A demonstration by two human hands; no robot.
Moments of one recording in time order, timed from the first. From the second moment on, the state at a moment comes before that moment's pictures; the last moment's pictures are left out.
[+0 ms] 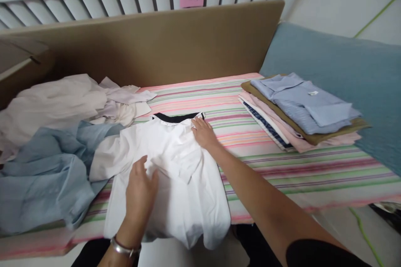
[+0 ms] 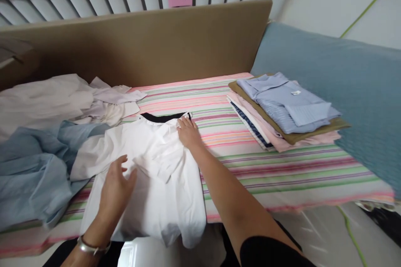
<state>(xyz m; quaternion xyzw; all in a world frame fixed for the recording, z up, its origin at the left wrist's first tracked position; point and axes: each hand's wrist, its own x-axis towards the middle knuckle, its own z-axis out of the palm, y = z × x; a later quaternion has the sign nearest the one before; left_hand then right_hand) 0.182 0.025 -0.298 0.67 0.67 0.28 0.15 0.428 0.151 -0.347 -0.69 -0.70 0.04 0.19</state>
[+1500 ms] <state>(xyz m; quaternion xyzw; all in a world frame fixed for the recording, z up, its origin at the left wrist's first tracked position) 0.054 -0.094 -0.325 0.53 0.72 0.39 0.24 0.317 0.094 -0.277 -0.63 -0.77 0.03 0.06</state>
